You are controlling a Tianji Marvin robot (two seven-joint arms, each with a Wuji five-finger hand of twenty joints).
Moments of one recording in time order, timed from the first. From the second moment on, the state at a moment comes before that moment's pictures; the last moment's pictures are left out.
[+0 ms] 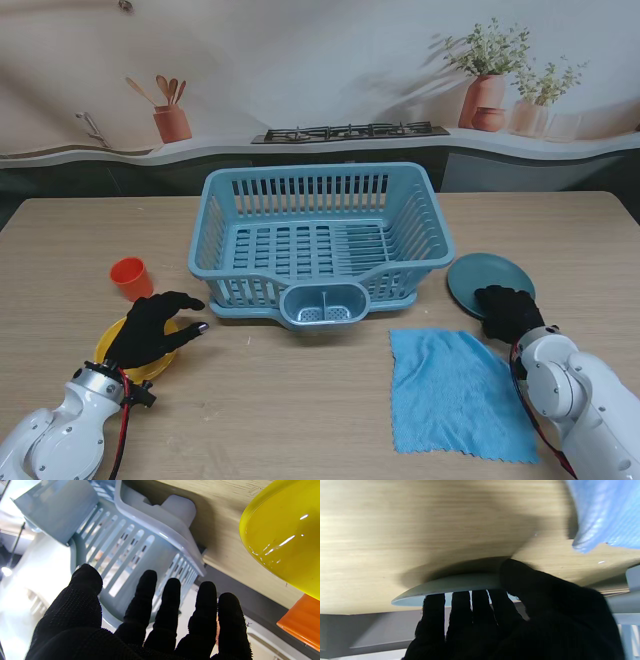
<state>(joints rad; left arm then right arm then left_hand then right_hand) 1.91 -1.12 -1.55 -1.62 0.64 -0.48 0.19 -1.63 -1.04 1.44 -1.37 -0.96 -0.05 0.03 0.69 -0.25 0.28 -0.06 0.66 0.23 0.49 0.34 0.54 0.29 0.58 0.42 0.36 0.45 0.68 0.64 0.02 0.43 1.11 0.59 0.77 -0.42 0.97 -0.13 0.39 0.28 0.29 0.09 0.30 0.19 0.43 0.25 0.25 0.08 0.35 0.26 0.06 0.09 0.75 0.49</state>
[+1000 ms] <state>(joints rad) 1.90 -1.12 -1.55 -1.61 0.64 -0.48 0.18 -1.62 -1.06 1.51 -1.37 -1.00 -0.21 -0.28 0.69 -0.25 0.27 -0.06 0.66 0.23 0.49 0.34 0.54 0.29 0.57 0.42 0.36 0.45 0.67 0.64 0.02 0.43 1.11 0.59 0.86 -0.47 1.09 -0.15 0.80 0.33 0.40 0.20 0.78 0.37 0.60 0.32 0.82 0.32 0.61 0.35 0.64 0.34 1.06 0.22</state>
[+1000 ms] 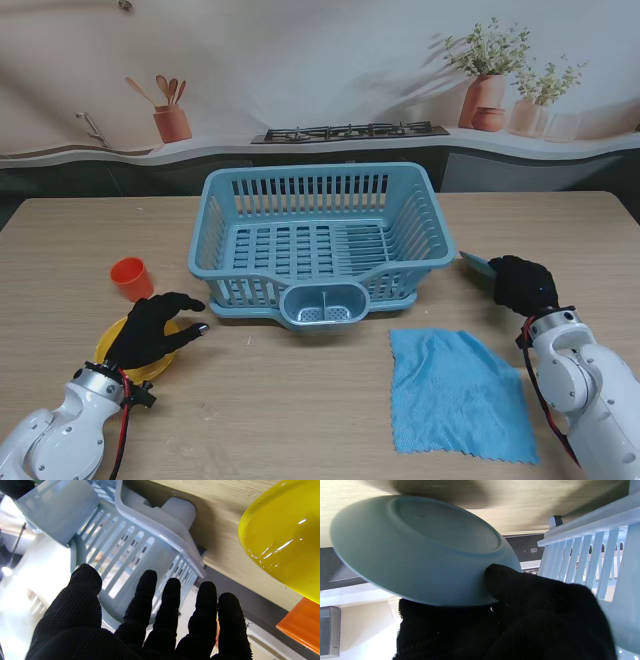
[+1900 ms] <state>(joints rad) 1.90 -1.12 -1.55 -1.61 0.64 -0.49 0.18 -1.55 -1.10 1.48 -1.39 -0.93 -0.16 -0.42 0.69 -0.25 0.26 -0.06 0.66 0.23 0.49 0.34 0.54 0.29 0.57 0.42 0.36 0.45 0.67 0.64 0.02 0.43 1.11 0.59 0.86 -0.49 1.09 -0.19 0.83 0.36 0.33 0.23 0.78 0.40 0.62 0.32 0.84 0.34 0.66 0.35 0.72 0.35 1.16 0.20</state>
